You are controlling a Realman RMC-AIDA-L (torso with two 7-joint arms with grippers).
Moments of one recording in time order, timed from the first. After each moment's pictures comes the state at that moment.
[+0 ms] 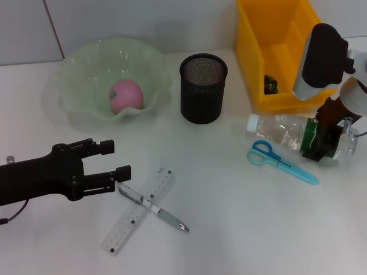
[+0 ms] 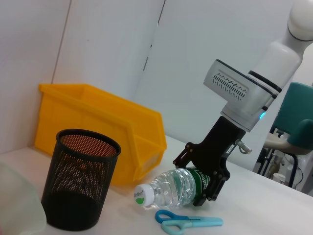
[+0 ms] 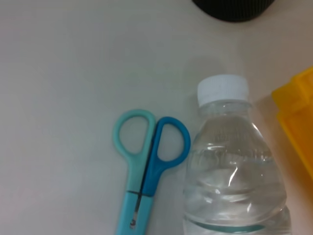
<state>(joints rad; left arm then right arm) -0.37 -2.00 1.09 0.68 1.60 1.54 -1.43 0.76 2.05 -1.12 -0.96 -2.91 -1.37 1.97</state>
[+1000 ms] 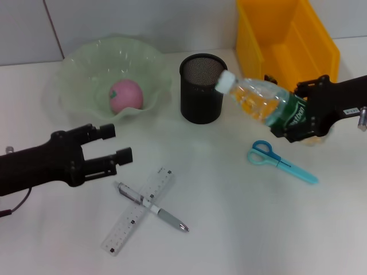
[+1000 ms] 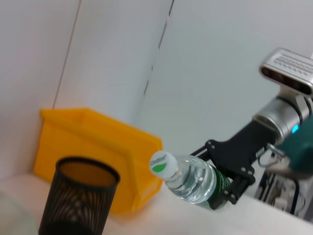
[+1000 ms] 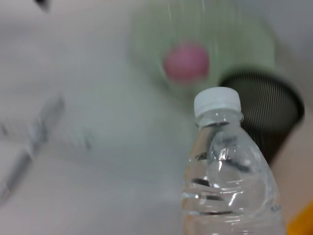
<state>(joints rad) -0.38 -2.03 1.00 0.68 1.60 1.59 -1.42 0.50 2.06 -0.91 -1.25 -2.31 -1.53 1.66</state>
